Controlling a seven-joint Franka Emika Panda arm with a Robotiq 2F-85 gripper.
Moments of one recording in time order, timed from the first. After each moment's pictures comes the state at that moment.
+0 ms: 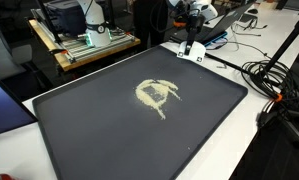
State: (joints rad) arm 0.38 0.53 0.16 -1.86 -1.17 1.96 0.70
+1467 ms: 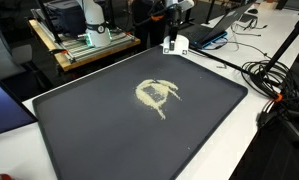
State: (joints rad) arm 0.24 0.17 0.16 -2.32 -1.28 2.40 0.61
